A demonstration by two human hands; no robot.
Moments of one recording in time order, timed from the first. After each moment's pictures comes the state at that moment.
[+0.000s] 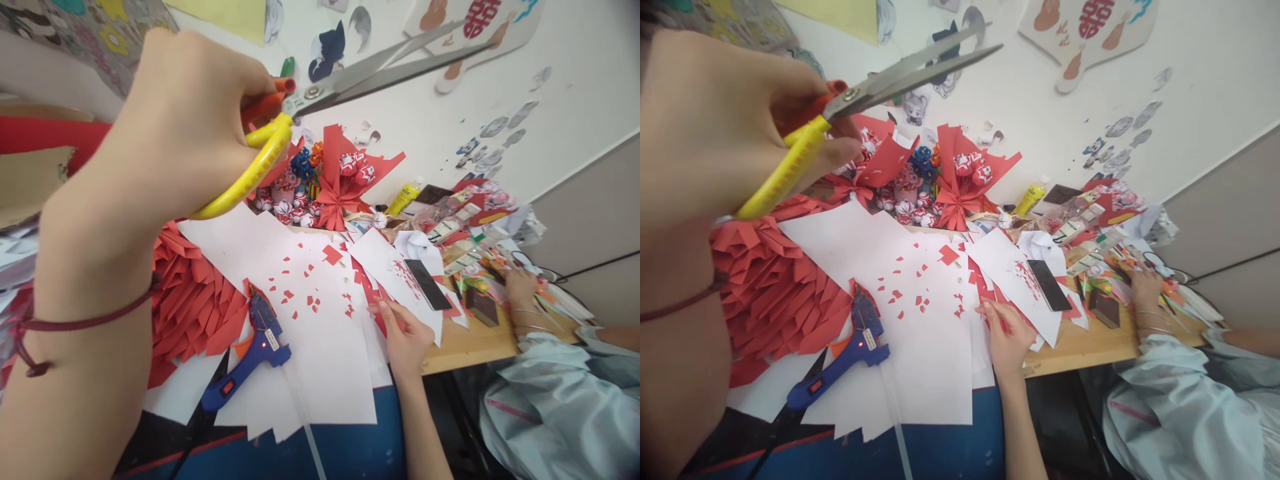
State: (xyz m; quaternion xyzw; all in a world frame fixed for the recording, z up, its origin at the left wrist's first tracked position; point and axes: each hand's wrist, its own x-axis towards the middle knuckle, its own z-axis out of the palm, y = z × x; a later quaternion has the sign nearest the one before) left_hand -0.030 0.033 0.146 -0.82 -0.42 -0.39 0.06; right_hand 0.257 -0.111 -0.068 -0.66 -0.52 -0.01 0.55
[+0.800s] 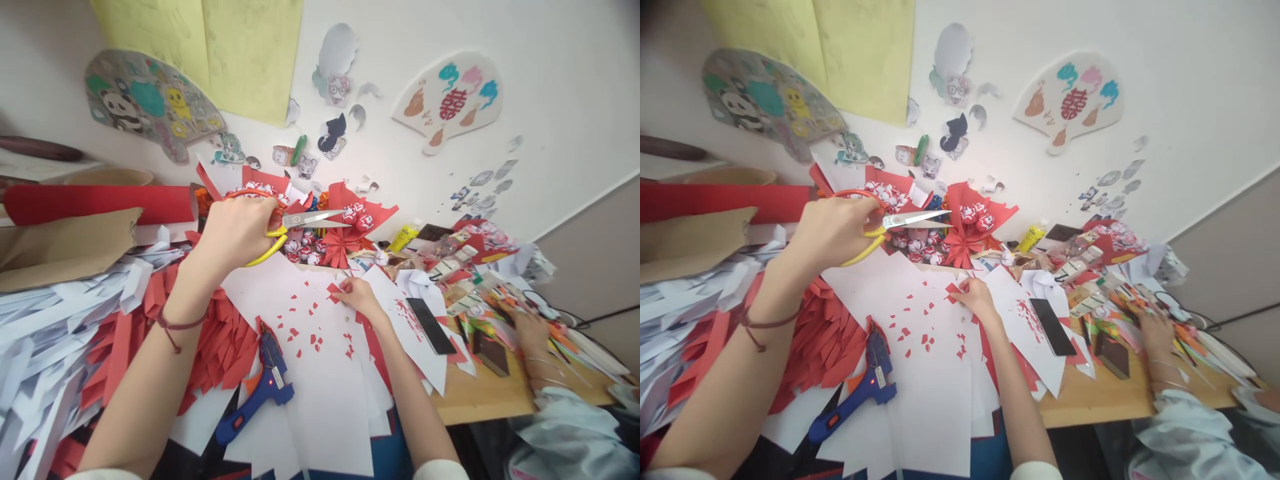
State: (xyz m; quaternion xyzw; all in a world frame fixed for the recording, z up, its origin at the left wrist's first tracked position) left_hand -0.039 0.076 0.122 -0.80 -0.53 -0.25 0.15; right_hand 0.274 0.060 -0.044 -0.70 -0.63 0.13 0.29
